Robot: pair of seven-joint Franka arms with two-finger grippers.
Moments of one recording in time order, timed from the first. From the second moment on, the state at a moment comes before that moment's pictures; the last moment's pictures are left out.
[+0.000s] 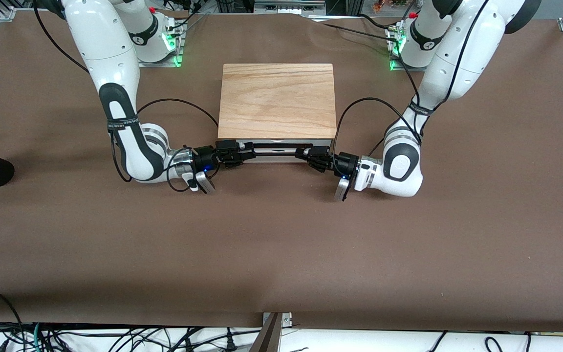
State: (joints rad) left arm -0.20 0.78 -0.16 -1.75 -1.50 1.72 1.02; right arm 0.42 0.73 -0.14 -1.88 1.72 1.55 -1.10
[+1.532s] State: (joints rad) left arm -0.20 0.78 -0.16 -1.75 -1.50 1.72 1.02; right arm 0.44 0.73 -0.15 -1.88 1.74 1.55 -1.11
